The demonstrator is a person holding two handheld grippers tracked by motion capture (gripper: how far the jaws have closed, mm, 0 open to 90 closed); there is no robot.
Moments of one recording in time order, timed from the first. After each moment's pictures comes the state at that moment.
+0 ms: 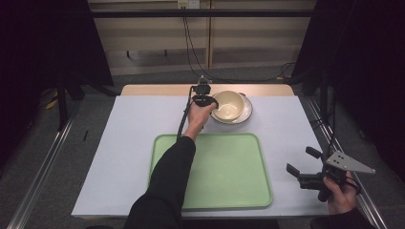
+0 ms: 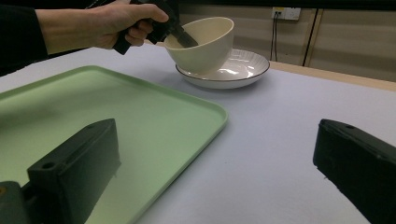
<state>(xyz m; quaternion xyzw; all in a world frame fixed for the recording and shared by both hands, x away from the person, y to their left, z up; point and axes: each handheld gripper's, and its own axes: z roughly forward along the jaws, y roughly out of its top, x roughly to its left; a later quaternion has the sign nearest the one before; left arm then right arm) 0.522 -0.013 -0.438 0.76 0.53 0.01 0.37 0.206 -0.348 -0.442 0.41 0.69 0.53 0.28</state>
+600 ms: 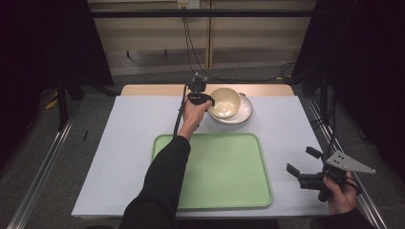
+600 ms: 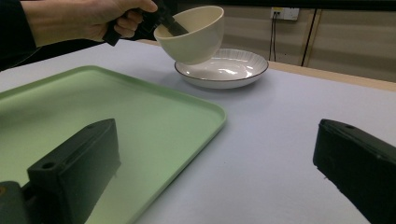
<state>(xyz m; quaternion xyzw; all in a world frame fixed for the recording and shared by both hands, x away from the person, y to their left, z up) 0.517 0.004 -0.419 0.77 0.52 0.02 0.38 0.206 -0.348 -0.442 0.41 0.69 0.53 0.28</state>
